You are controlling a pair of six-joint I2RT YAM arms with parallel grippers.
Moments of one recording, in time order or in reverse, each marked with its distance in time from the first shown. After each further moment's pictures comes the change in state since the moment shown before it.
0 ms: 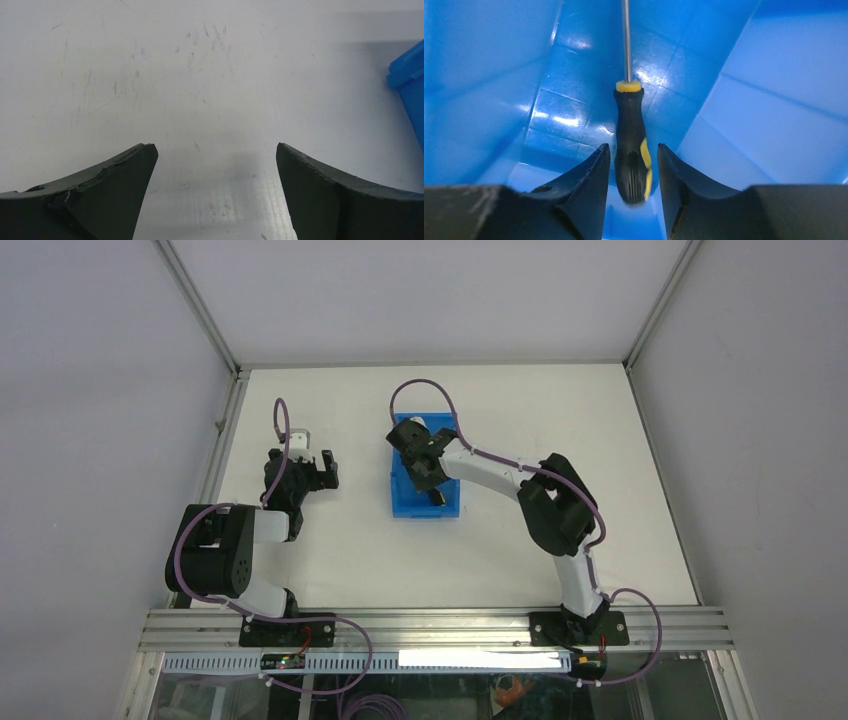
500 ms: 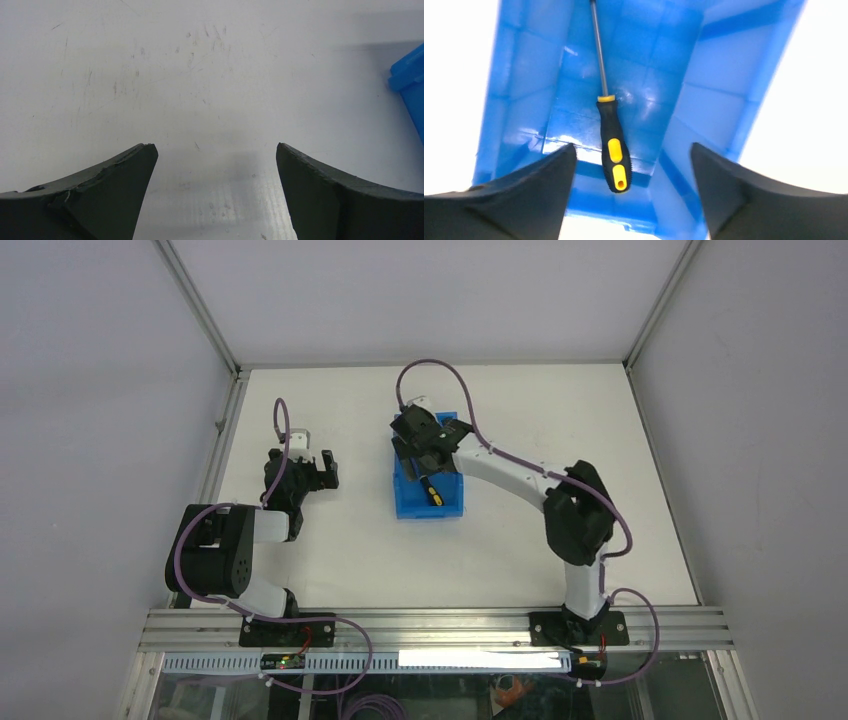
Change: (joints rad) left arm 0.000 0.000 0.000 0.000 0.000 0.000; right arm 0.000 -0.075 0.017 -0.001 0.083 0.026
